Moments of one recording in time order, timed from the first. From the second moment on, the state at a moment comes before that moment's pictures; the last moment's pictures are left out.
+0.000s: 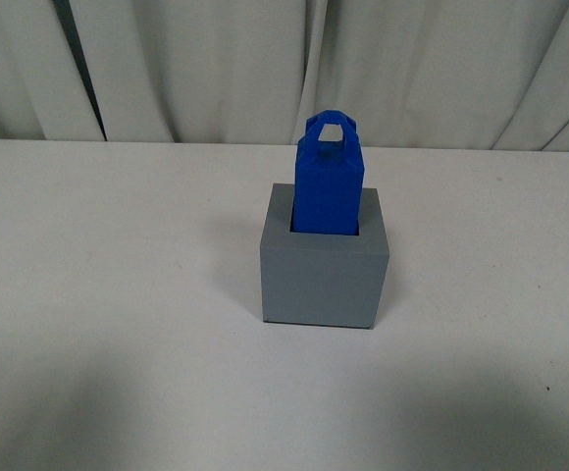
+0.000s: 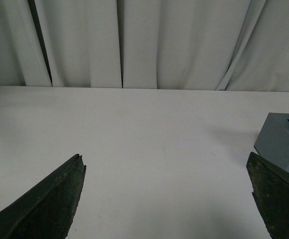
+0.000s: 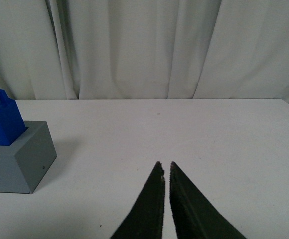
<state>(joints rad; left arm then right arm) 0.00 0.00 0.02 0.00 0.00 0.00 0.00 0.00 0.01 0.00 0.00 0.00</state>
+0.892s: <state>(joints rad) 0.00 0.00 0.02 0.00 0.00 0.00 0.00 0.00 0.01 0.00 0.00 0.00</state>
